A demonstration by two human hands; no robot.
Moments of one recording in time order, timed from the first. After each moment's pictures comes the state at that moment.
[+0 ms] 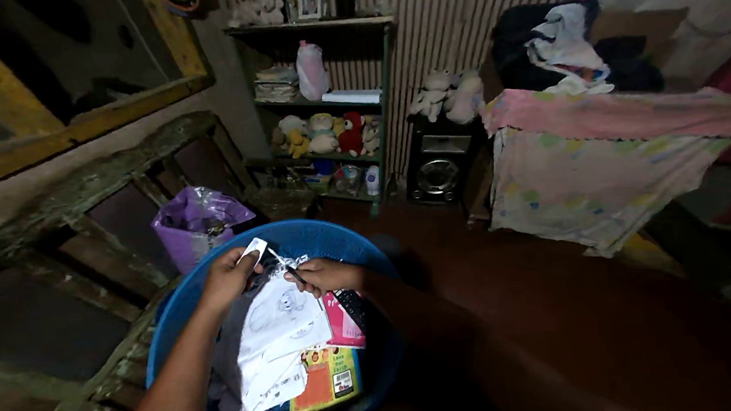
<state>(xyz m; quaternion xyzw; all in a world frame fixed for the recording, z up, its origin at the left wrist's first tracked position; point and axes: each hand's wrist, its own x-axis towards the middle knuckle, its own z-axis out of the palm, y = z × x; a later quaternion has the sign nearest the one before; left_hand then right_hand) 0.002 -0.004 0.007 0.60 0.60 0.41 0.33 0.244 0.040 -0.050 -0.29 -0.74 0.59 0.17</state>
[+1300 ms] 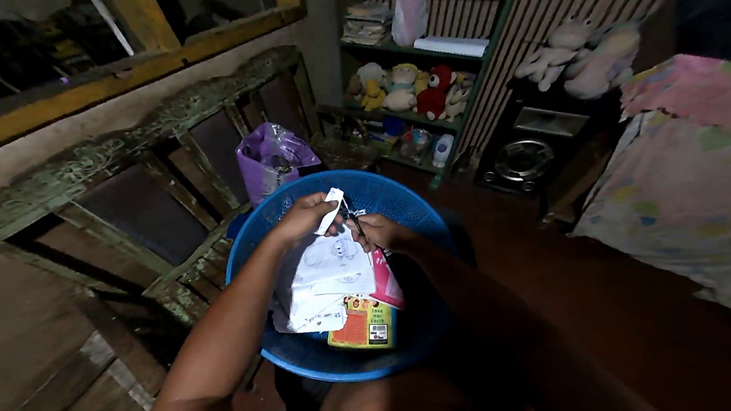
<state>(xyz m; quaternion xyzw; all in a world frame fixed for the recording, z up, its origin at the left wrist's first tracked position) 0.017 -0.007 0.011 0.57 0.50 0.39 0.53 0.241 0.048 -0.056 -0.24 -0.73 0.61 0.20</state>
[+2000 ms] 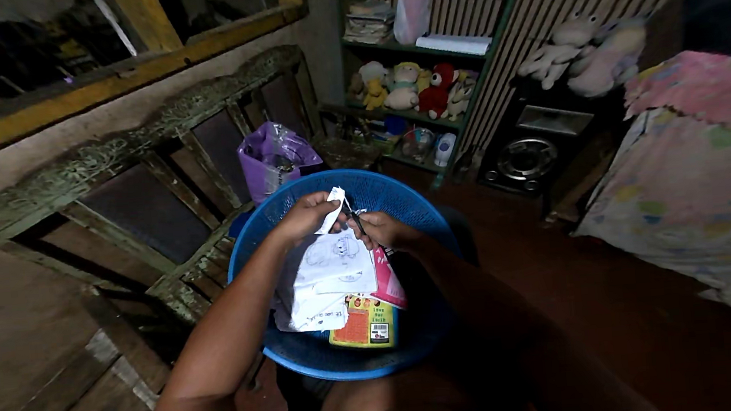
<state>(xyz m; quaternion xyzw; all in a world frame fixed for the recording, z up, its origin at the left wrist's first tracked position) 0.017 -0.006 0.008 0.57 0.49 0.39 0.53 0.244 0.045 -0.050 -0.24 -0.73 0.60 0.21</state>
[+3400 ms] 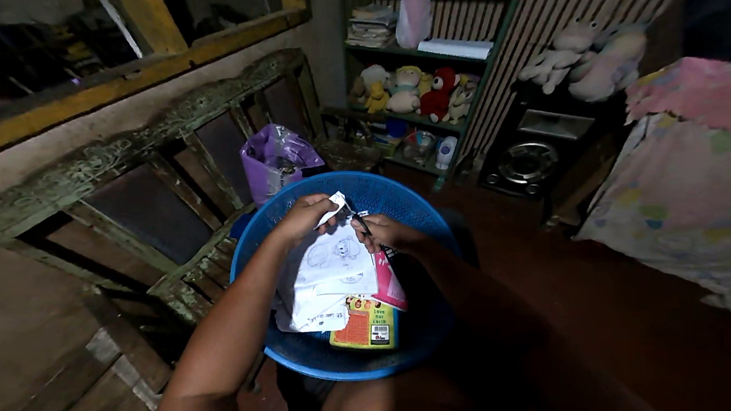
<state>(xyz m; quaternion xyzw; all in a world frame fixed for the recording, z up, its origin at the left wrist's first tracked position) 0.007 -0.001 0.007 0.60 0.51 0.39 0.47 0.245 0.051 -0.055 -0.22 -0.72 0.64 0.18</state>
